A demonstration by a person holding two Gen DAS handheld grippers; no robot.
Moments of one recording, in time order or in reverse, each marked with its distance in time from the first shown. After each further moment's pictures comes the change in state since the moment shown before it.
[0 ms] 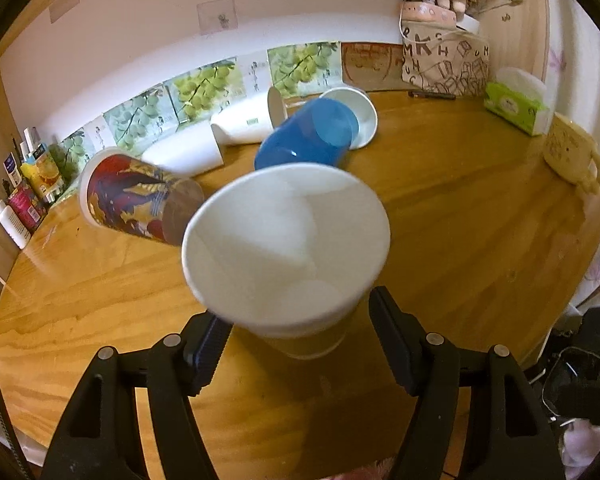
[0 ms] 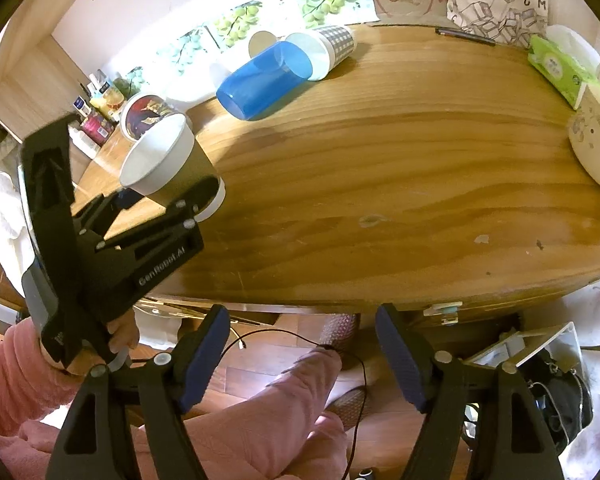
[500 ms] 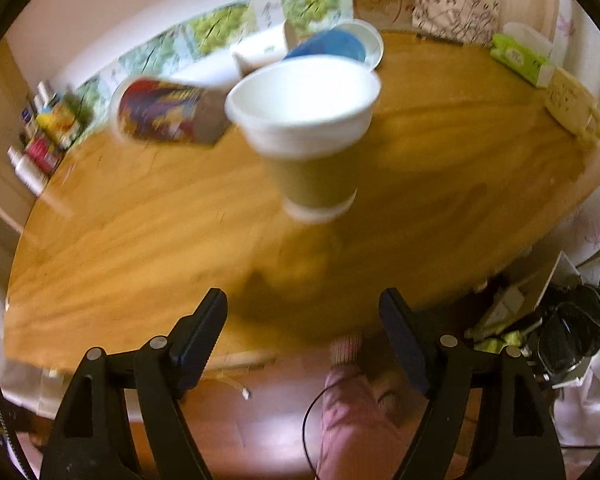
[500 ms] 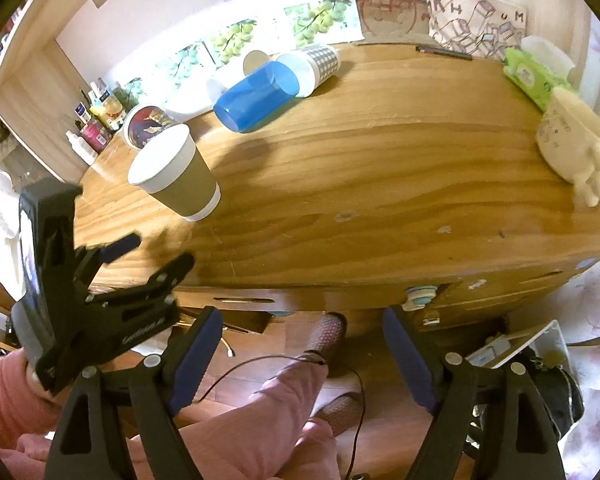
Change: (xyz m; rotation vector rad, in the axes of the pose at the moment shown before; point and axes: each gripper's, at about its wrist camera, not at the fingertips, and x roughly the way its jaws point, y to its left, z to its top) left arm -0.031 0.002 -0.039 -0.022 0.241 0.045; right arm -0.031 -0.001 -0.021 -0.005 -0.072 -0.059
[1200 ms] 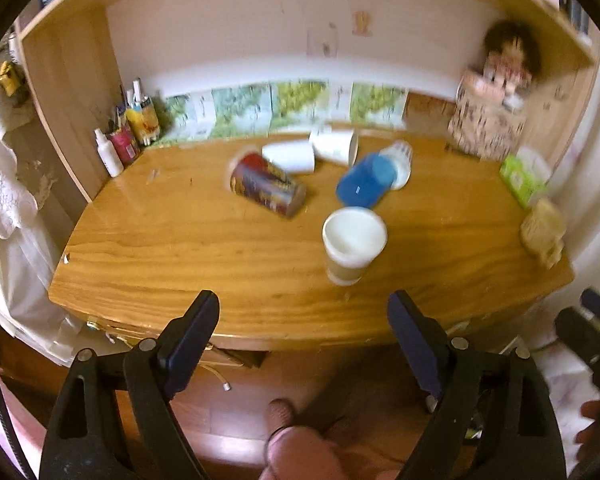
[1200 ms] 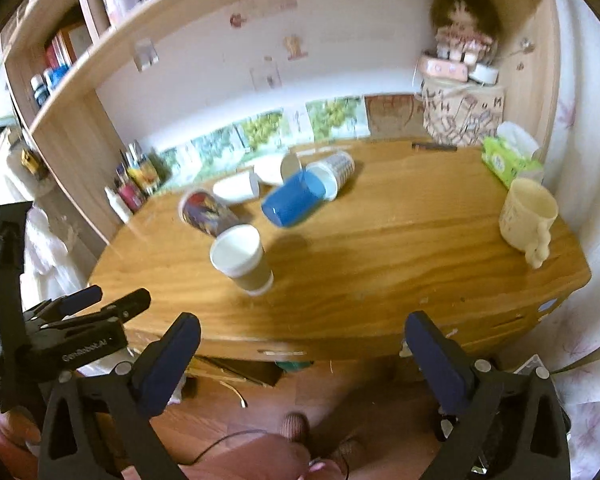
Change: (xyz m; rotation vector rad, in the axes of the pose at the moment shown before) left arm -0.167 0.049 0.025 -0.291 -0.151 -0.004; right arm -0.127 0.042 0.014 0.000 -0.261 0.015
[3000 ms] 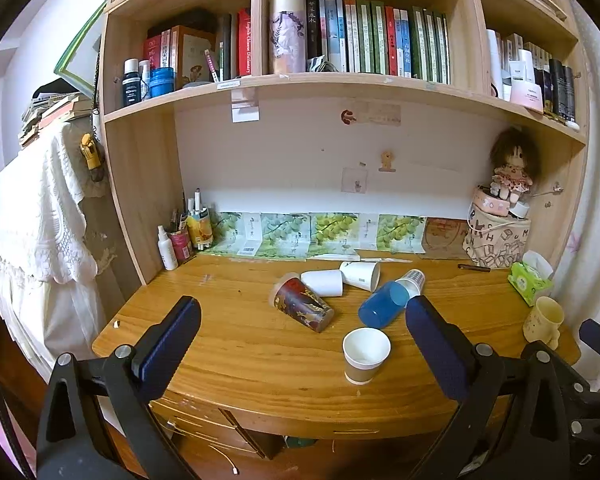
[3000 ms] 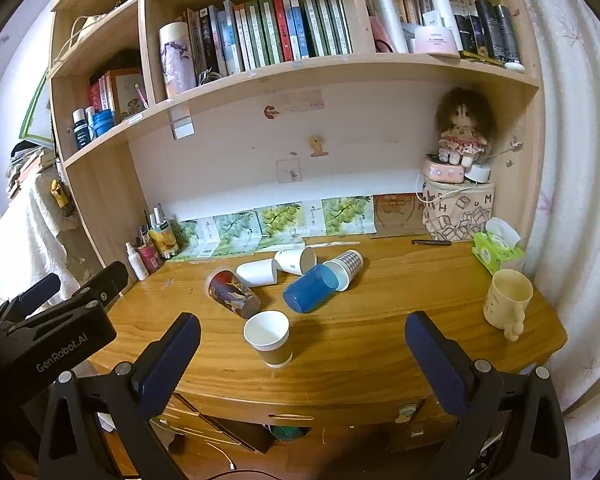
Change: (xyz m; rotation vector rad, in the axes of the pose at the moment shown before) left arm -0.094 -0.003 -0.007 -0.051 -0.452 0.139; right arm -0.062 0.042 0.006 -0.089 -0.288 -0.016
